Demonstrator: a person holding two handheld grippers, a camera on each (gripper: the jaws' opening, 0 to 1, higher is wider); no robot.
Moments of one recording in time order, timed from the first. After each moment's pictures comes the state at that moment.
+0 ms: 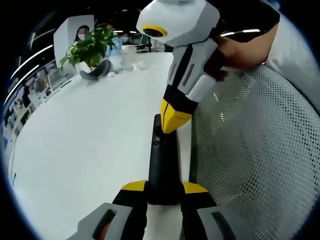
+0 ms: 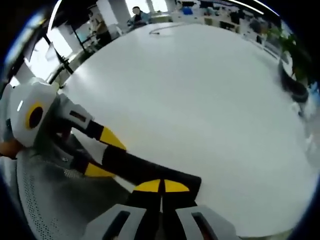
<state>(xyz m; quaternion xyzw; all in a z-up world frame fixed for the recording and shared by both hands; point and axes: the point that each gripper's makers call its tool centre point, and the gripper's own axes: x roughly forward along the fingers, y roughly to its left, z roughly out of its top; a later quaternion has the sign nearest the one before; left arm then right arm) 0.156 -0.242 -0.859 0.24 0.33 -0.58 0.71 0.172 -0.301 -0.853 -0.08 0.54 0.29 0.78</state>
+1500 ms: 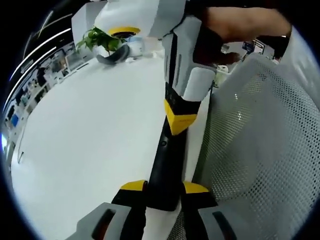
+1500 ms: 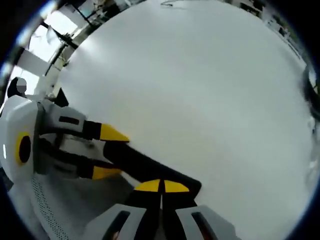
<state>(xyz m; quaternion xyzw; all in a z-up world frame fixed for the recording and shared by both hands) 0.157 -0.246 -0.861 0.24 0.39 -0.48 0.75 0.170 -0.300 -0.856 -0.15 0.63 0.34 0.68</state>
